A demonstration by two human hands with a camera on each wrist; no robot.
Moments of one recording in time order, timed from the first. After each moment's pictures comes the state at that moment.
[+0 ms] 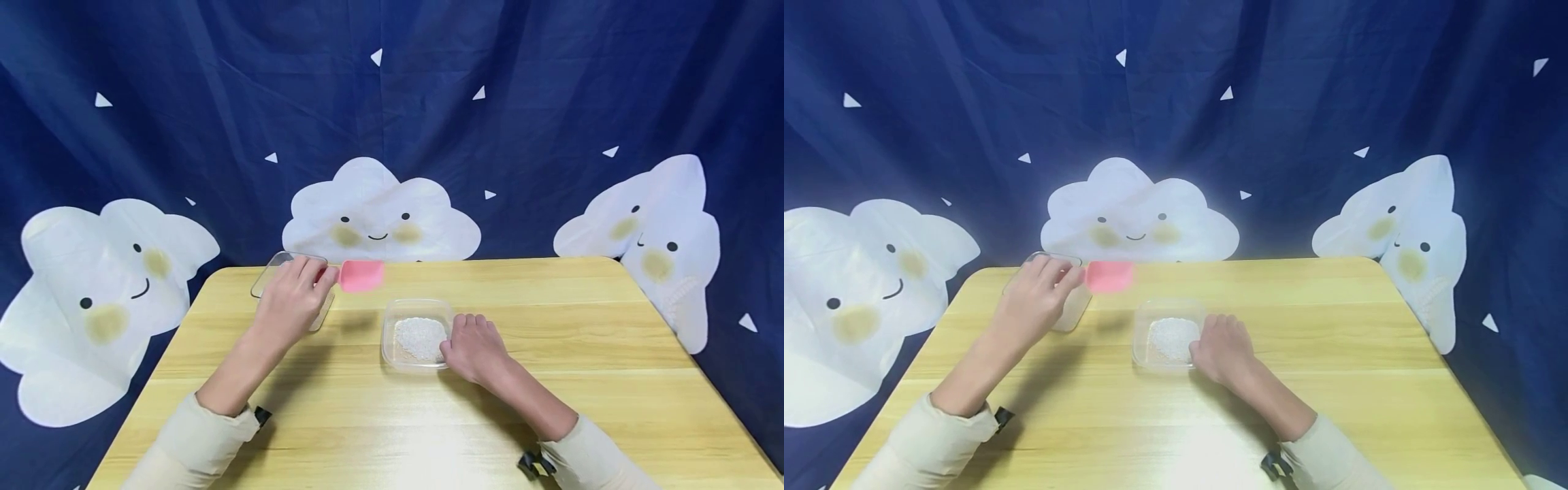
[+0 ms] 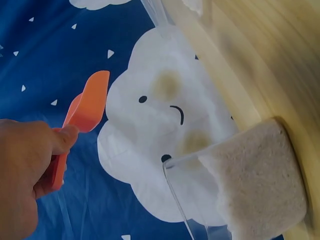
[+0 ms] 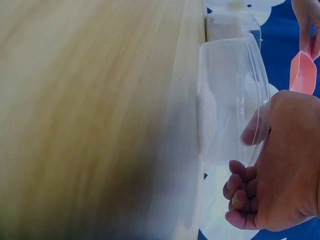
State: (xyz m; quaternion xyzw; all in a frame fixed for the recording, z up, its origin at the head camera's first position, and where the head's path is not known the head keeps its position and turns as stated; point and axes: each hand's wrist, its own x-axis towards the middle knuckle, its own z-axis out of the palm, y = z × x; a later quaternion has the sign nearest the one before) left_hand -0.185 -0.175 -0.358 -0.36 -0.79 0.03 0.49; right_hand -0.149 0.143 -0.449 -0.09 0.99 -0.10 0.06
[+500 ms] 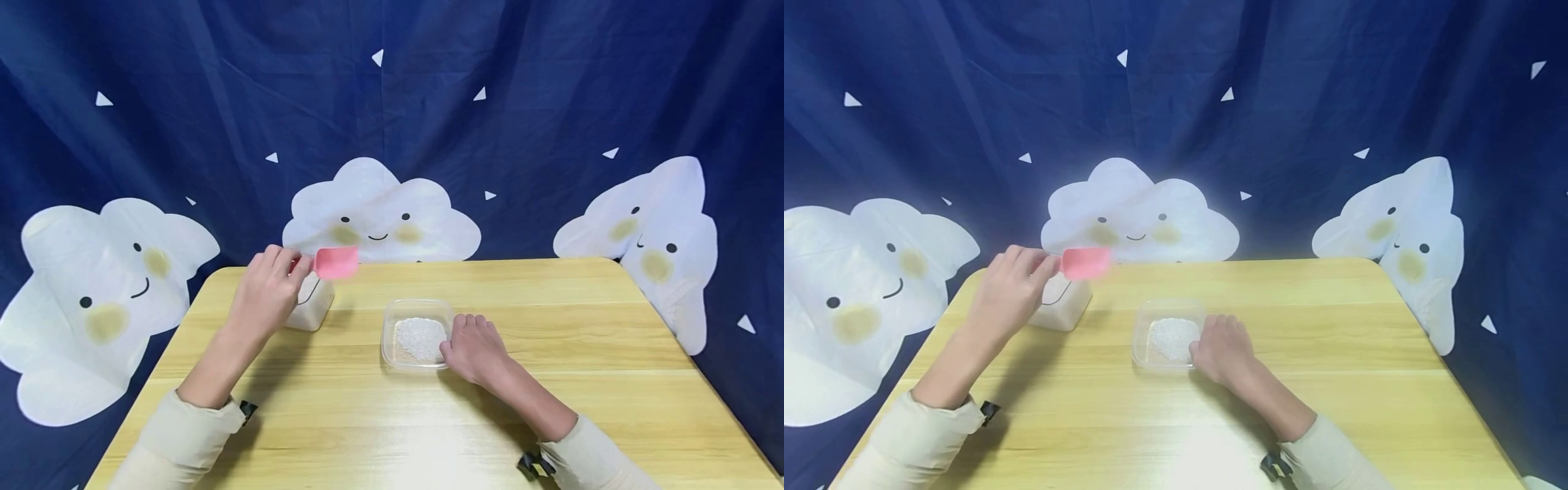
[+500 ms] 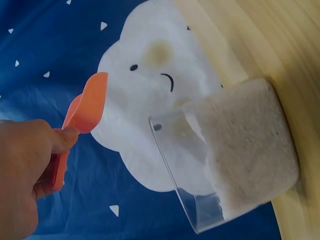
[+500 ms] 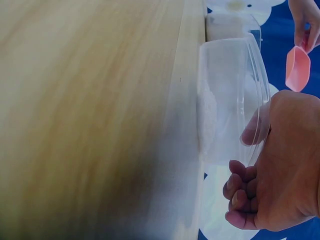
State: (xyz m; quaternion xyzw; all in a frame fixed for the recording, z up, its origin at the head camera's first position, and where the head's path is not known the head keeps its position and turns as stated) left_hand -0.195 -0.207 -0.353 -0.32 -0.81 0.02 0.48; right_hand -0.149 0.143 -0.449 -0.10 0.99 -0.10 0.05
